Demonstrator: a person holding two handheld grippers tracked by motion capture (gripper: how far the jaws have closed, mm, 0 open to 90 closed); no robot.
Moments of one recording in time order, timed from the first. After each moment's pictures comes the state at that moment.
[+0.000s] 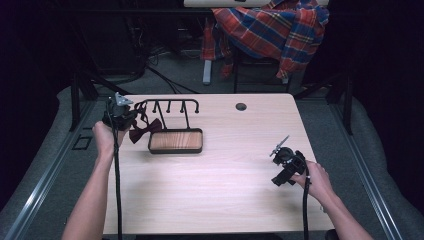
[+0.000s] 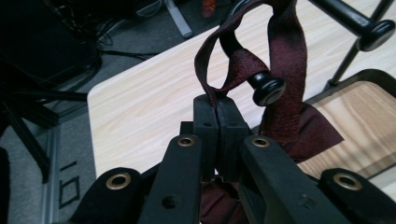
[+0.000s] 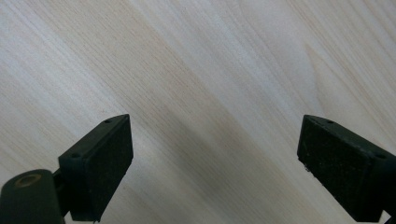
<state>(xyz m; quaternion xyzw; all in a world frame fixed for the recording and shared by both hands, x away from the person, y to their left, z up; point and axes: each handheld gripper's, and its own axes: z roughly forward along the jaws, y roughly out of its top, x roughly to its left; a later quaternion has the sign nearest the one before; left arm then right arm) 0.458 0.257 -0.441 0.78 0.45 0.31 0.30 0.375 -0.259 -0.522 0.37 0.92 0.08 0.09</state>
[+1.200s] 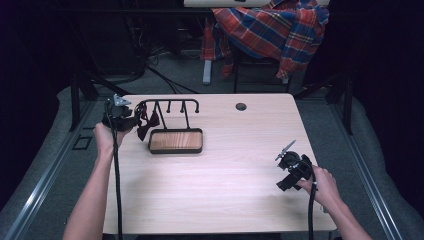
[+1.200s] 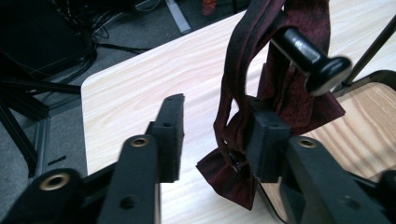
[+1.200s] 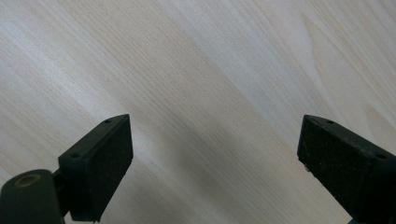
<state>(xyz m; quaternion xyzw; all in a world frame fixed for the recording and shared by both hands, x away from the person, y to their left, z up) 0.467 0.269 -0.456 0.78 0.47 0.29 0.31 0.356 -0.270 -0.518 0.38 0.92 0.08 0.10</state>
